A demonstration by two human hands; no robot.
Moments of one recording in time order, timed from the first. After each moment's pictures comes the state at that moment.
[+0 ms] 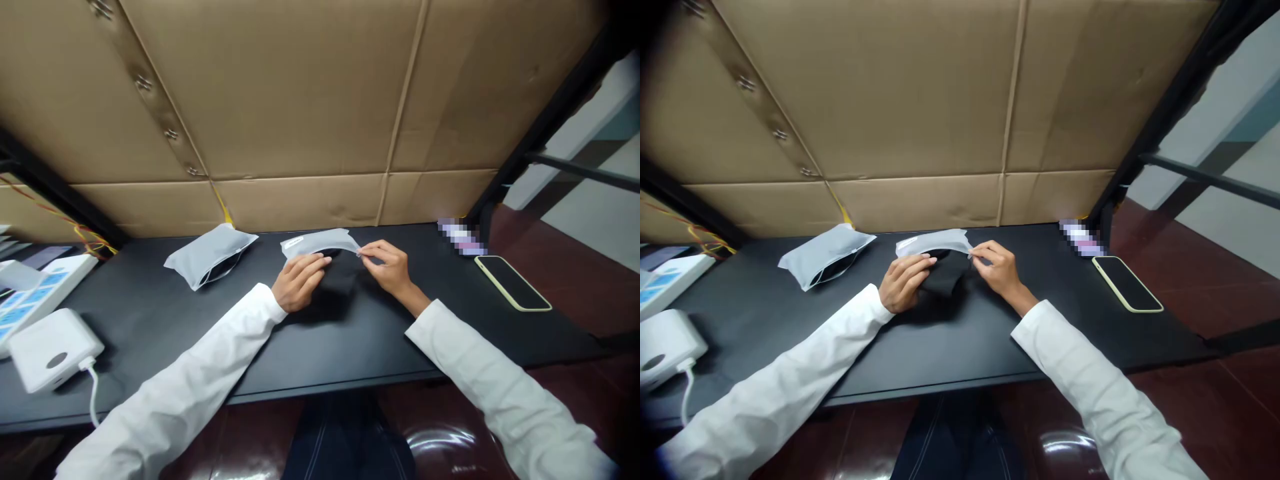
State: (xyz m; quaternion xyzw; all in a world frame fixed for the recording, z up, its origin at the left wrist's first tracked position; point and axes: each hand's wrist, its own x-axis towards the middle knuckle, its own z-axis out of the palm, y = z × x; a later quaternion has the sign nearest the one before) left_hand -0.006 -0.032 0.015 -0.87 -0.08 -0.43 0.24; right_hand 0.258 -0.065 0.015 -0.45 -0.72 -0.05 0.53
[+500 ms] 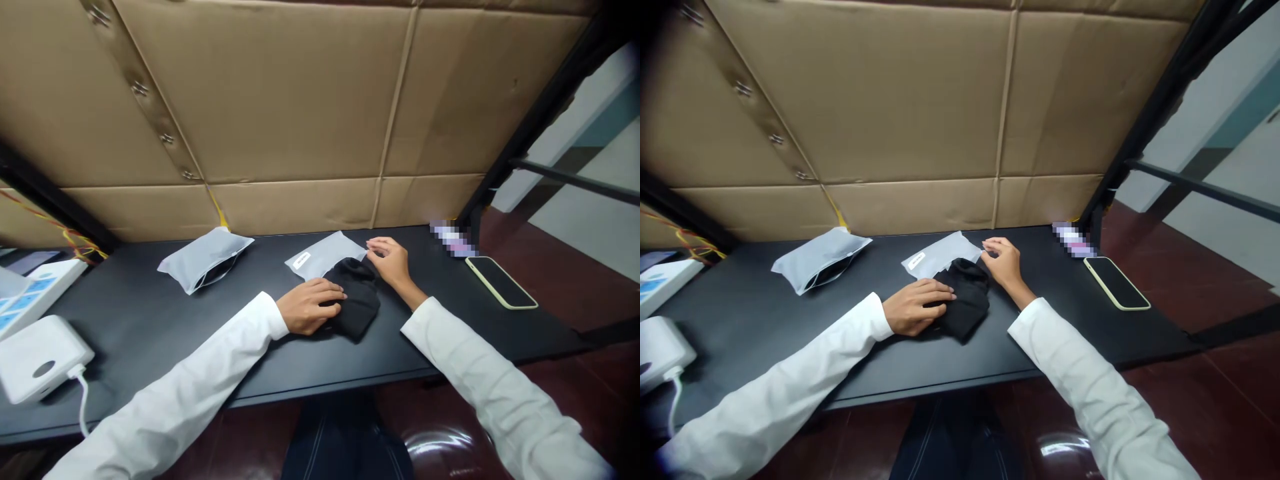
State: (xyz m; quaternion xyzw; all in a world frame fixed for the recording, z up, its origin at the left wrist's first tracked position) left_hand 0.011 -0.054 0.019 -0.97 0.04 -0.25 0.03; right_hand 0.278 -0.045 0.002 -0.56 -0.58 0.09 0.58
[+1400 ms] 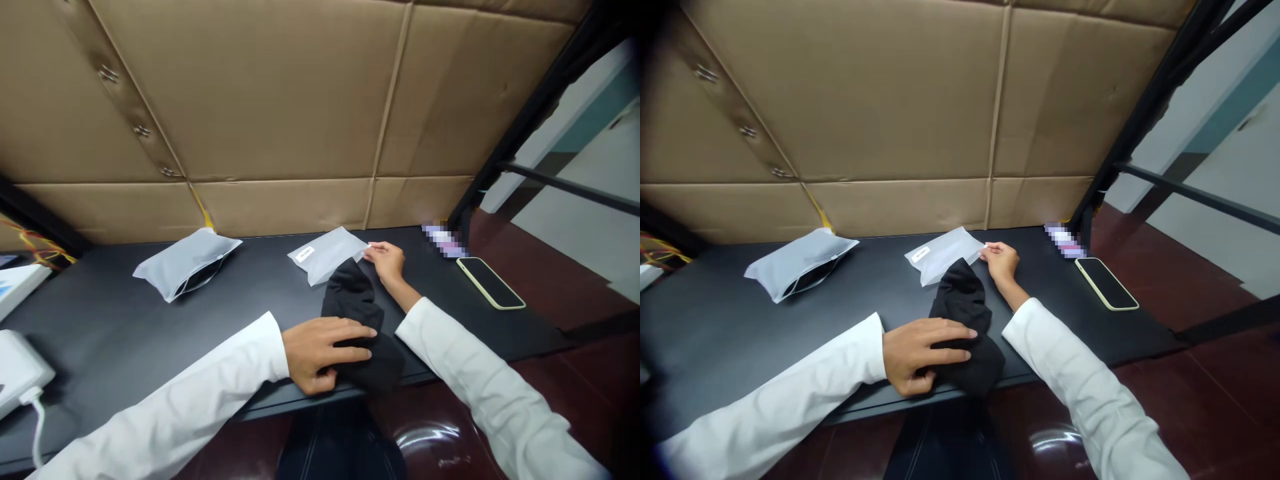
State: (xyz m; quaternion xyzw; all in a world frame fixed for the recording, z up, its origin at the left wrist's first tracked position) left_hand 0.032 -0.102 0.012 -0.96 0.12 -0.23 -0.14; right_hand 0.286 -0.020 -0.017 -0.59 -0.34 0.26 0.69
